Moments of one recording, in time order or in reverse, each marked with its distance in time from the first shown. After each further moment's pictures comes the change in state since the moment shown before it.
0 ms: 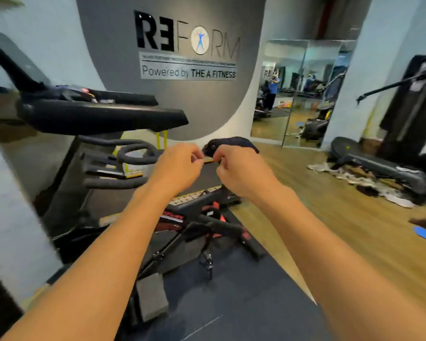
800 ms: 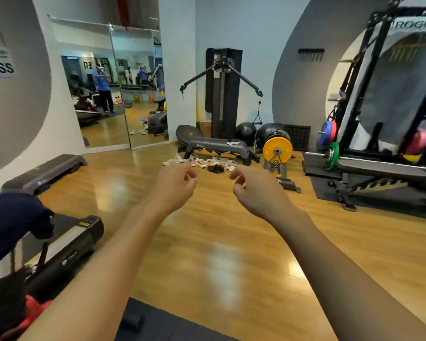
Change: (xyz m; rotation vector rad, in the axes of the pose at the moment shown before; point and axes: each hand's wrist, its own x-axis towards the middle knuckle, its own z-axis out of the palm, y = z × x) left_hand 0.304 0.350 0.442 -0.354 -0.442 0.545; right_hand 0.030 0.554 -0.137 -0.281 0.180 0.785
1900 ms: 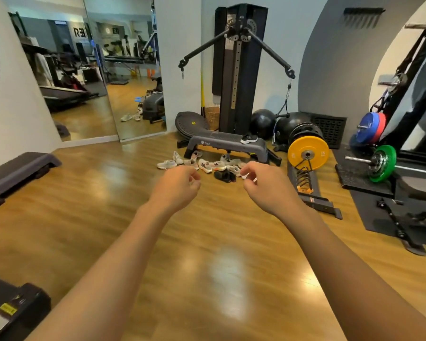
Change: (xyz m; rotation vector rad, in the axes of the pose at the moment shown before) left_hand 0.683 -0.294 0.264 0.047 -0.110 -0.103; right_hand 0.700 0.220 0.264 0.037 -0.026 0.043
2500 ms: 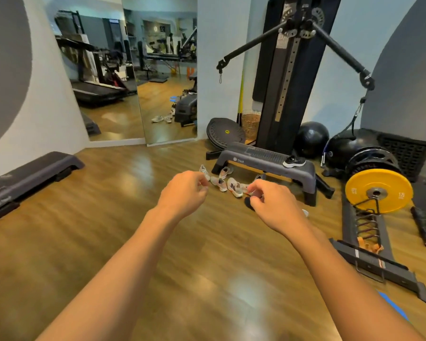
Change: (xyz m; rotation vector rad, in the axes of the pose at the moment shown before) left_hand 0.414 -0.163 0.076 0.050 0.038 -0.151; right_hand 0.439 0.075 0.188 0.023 -0.152 -0.077
